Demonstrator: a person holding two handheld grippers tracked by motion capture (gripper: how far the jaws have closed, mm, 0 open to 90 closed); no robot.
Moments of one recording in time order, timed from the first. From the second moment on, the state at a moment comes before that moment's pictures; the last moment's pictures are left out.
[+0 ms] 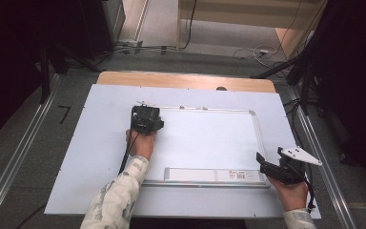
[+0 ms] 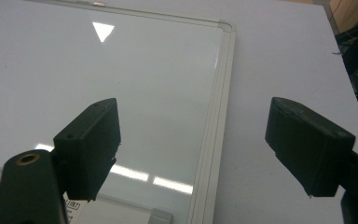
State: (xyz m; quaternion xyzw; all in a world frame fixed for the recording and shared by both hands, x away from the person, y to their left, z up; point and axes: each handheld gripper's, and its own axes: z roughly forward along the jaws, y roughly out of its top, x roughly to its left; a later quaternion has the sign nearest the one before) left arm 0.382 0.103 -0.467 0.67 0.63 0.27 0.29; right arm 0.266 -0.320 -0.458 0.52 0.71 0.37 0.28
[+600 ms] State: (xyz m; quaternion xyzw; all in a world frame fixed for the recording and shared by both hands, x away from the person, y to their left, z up) left arm 0.338 0.115 -0.454 0.66 0.63 0.25 0.33; right arm 0.266 -0.318 -0.458 0.52 0.72 0.37 0.28
